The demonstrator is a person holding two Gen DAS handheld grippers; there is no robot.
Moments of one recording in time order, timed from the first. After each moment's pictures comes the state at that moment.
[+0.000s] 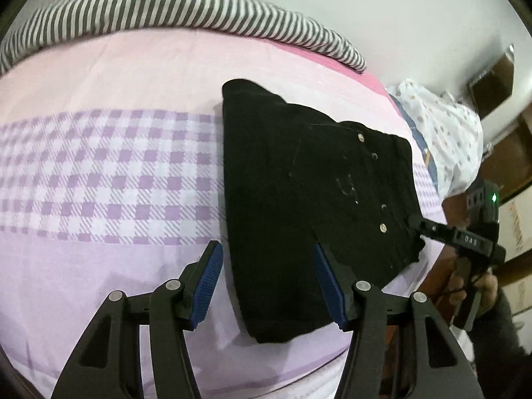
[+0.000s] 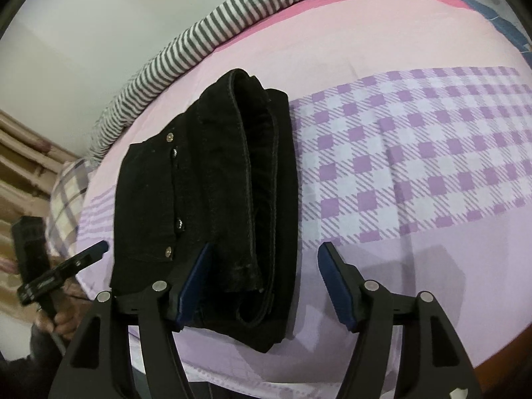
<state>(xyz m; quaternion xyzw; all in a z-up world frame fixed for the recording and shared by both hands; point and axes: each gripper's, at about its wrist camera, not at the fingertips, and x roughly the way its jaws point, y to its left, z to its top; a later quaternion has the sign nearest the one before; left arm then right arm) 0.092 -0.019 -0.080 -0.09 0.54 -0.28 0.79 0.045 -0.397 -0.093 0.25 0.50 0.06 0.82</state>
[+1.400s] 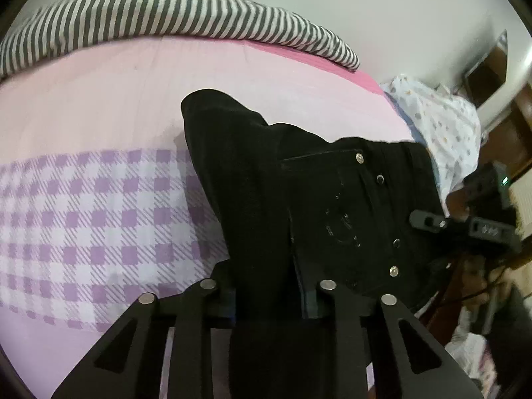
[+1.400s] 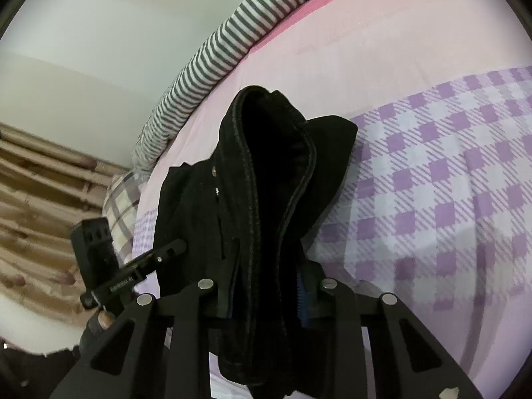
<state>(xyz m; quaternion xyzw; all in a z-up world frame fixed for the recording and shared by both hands) 0.126 -0.066 -0.093 -0.05 0.51 -0.30 0.80 0.075 -0.392 -0.094 0.34 0.48 0.14 0.79</state>
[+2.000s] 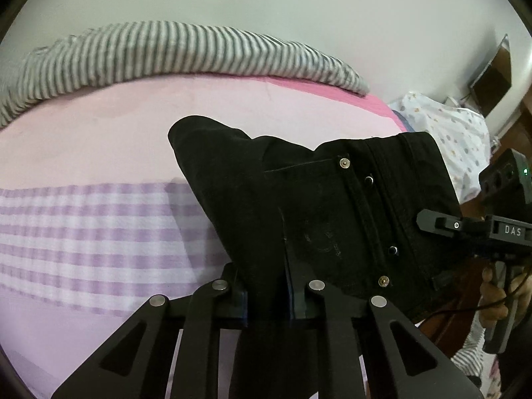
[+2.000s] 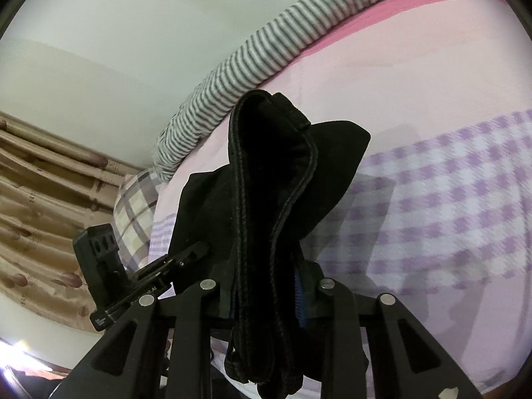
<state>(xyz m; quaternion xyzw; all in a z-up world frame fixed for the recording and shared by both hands) 0.123 -0.015 -0.044 -0.05 0.48 -0.26 0.83 0.098 -0.307 -0.042 0.33 0.47 0.16 0.80</state>
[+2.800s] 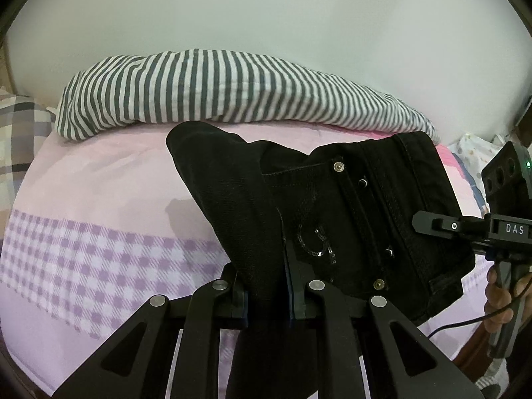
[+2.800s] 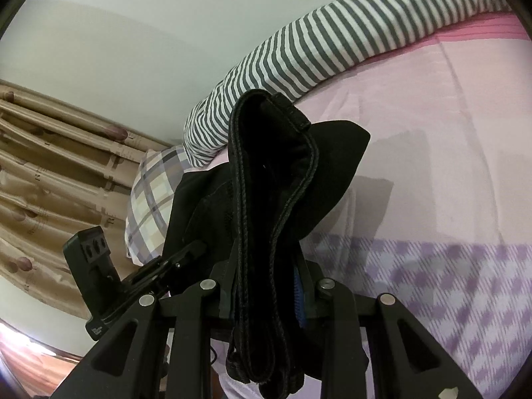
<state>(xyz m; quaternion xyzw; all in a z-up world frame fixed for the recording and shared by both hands) 0.197 0.133 -0.029 -0.04 0.46 -0.16 0.87 0.228 -0.171 -0.051 0.30 0.49 0.24 0.78</state>
